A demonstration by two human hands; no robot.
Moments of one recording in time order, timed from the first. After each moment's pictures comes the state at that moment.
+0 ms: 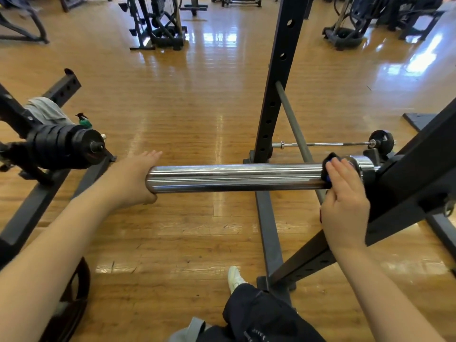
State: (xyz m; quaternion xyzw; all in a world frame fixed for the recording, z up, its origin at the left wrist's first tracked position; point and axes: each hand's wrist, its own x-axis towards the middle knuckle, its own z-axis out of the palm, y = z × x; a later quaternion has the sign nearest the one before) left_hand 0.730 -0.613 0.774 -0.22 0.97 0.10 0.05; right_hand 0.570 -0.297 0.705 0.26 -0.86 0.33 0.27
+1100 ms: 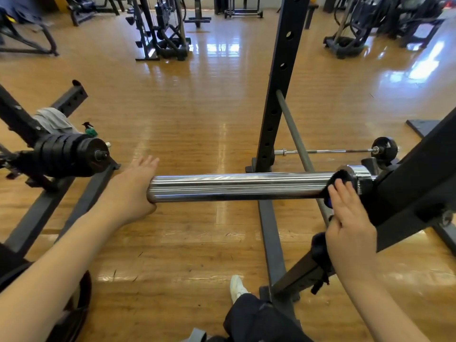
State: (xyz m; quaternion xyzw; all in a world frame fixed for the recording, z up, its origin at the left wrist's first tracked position) left_hand 0.732 -0.603 0.771 -0.26 0.96 0.03 0.04; right_hand 0.586 -0.278 0.699 0.26 -0.88 0.30 0.25
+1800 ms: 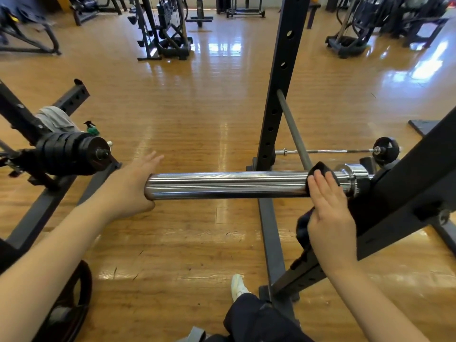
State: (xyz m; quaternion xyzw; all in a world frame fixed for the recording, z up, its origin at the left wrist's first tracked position) left_hand 0.734 -0.605 0.779 -0.23 0.97 0.09 0.04; right_hand 0.582 -0.296 0.697 0.32 -0.87 0.26 0.26
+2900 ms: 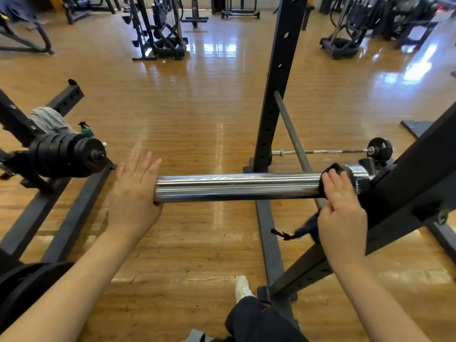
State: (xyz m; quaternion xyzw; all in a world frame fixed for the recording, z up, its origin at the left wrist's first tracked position) left_hand 0.740 -0.601 0.720 -0.19 0.95 -0.04 -0.25; right_hand 0.580 -0.296 0.710 0.23 -0.89 0.34 0.21
